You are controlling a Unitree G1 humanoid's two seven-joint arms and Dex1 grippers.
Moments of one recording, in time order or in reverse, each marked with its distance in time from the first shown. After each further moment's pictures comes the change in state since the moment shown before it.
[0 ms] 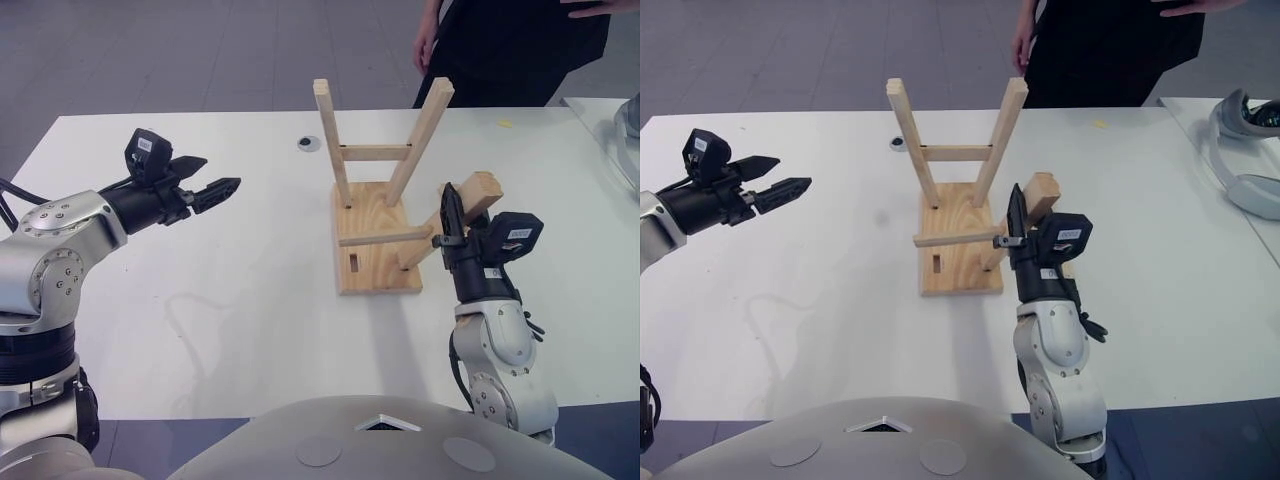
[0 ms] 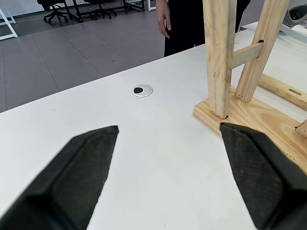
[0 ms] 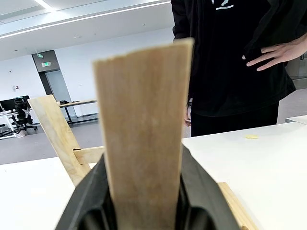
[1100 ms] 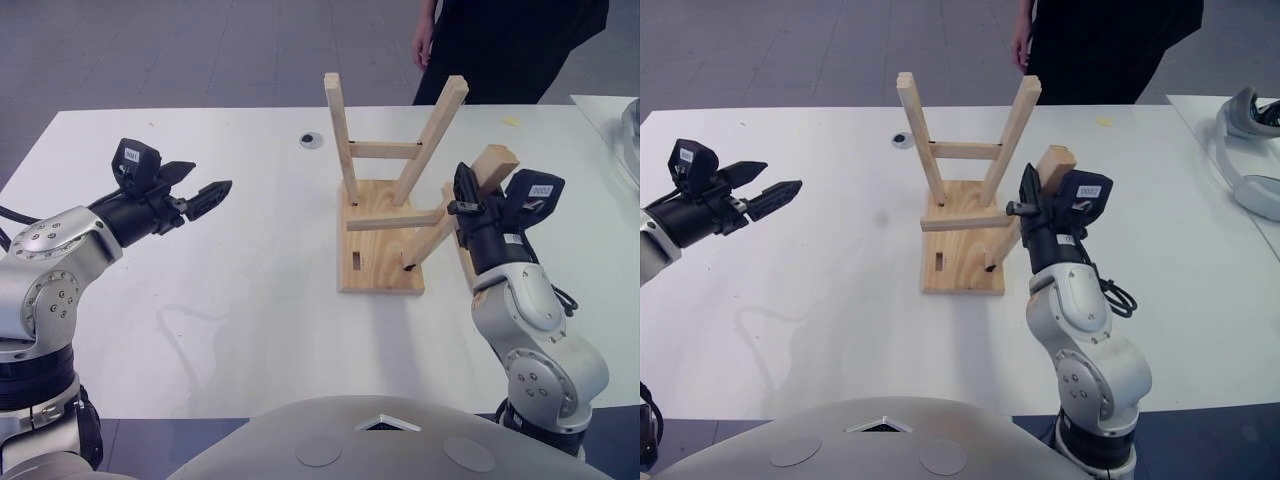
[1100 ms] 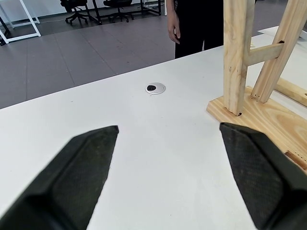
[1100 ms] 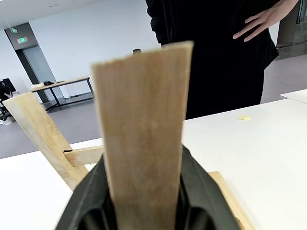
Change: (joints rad) left arm 0.097 -0.038 0.083 -0.096 -0.012 0.007 0.070; right arm -0.210 -0.069 -0.142 -0.192 0.294 0.448 -0.294
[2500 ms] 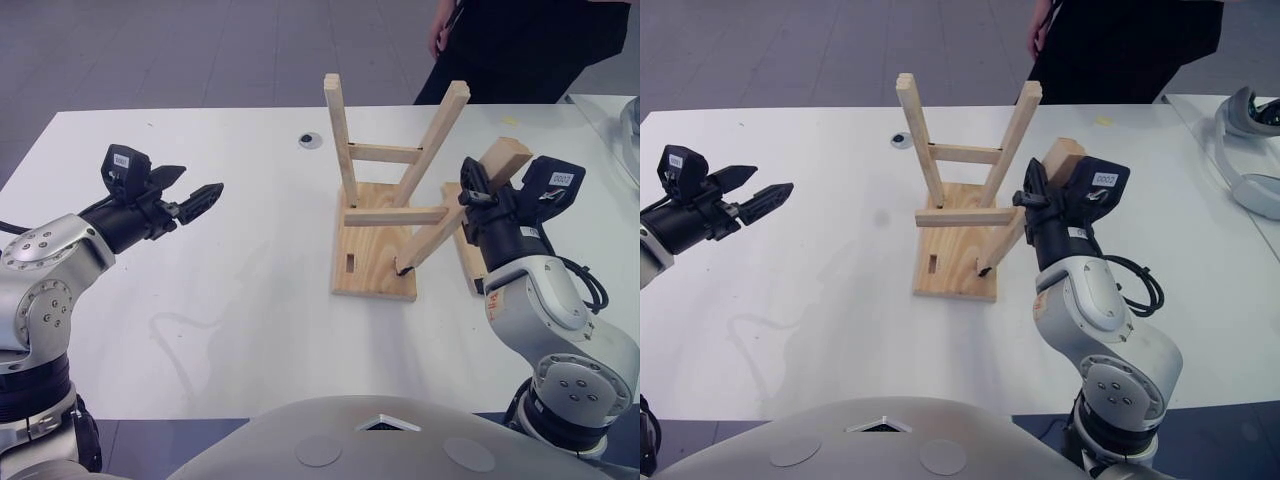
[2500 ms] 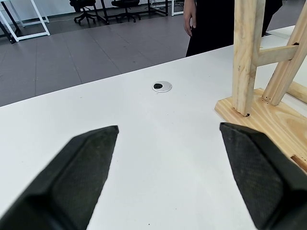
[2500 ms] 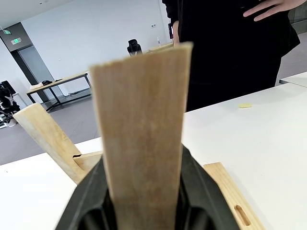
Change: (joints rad) left arm 0.047 -0.007 0.046 -0.022 0.001 -0.005 0.004; right arm -0.151 -0.105 -0.111 -0.070 0.452 0.182 -0.346
